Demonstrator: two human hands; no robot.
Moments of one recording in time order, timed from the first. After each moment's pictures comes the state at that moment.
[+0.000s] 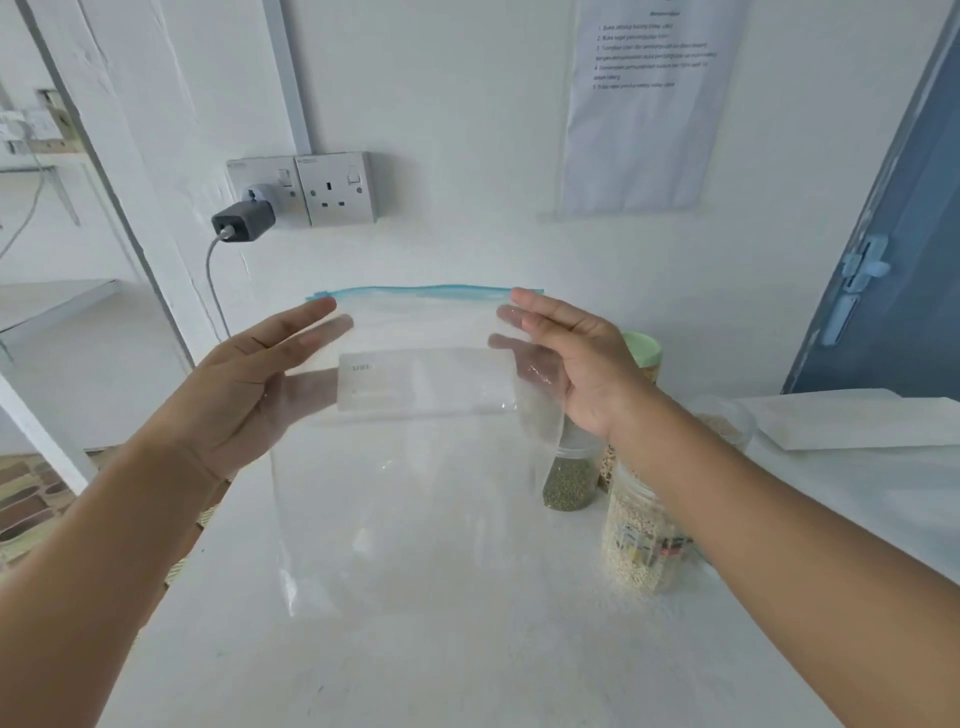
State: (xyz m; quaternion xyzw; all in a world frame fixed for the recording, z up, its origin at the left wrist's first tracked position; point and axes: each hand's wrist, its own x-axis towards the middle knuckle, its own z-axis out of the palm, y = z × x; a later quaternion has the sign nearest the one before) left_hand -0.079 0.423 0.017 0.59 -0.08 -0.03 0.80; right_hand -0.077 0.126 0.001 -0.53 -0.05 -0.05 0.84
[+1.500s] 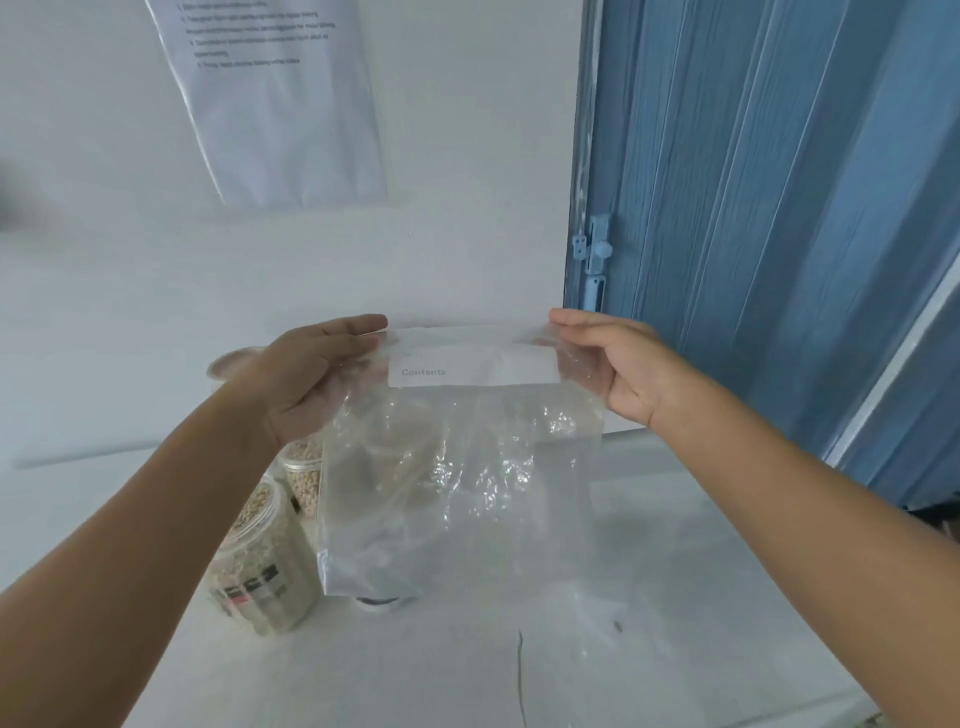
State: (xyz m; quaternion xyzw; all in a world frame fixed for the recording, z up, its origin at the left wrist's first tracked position) left_hand -0.078 -0.031 0.004 0.61 -0.01 -0.15 0.78; right_hand -0.123 -0.326 -0.031 -0.53 0.12 -0.06 0.84
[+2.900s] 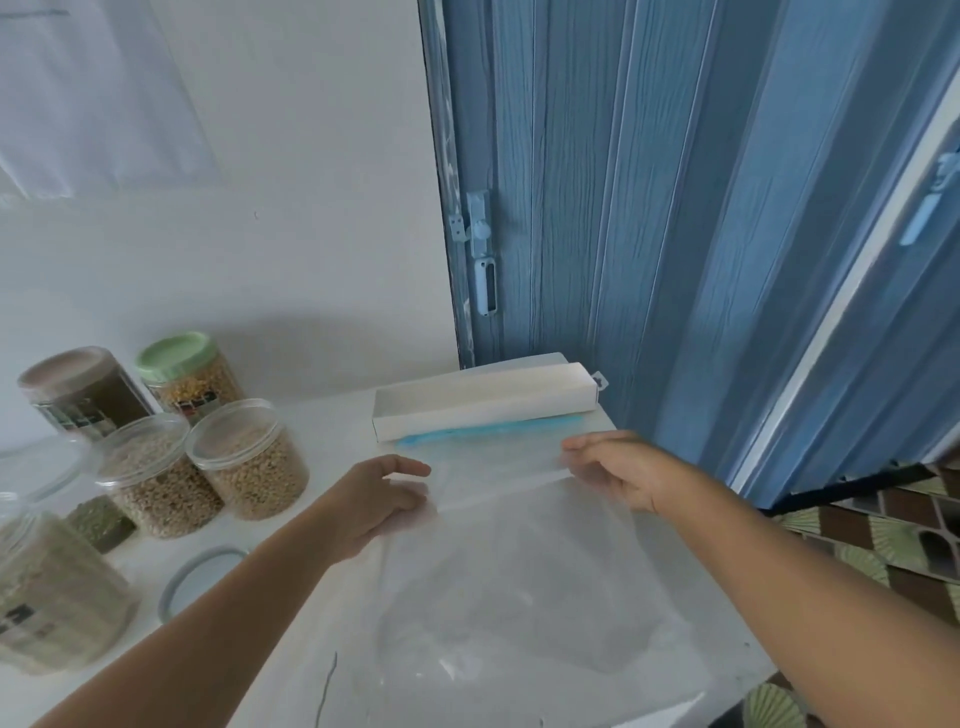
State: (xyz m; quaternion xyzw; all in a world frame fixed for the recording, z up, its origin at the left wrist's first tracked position) left_hand -0.100 -0.217 -0.176 0.77 0.04 -0.27 0.58; right_hand -0.154 -0.527 -0.189 -0.61 0.30 0.06 0.73
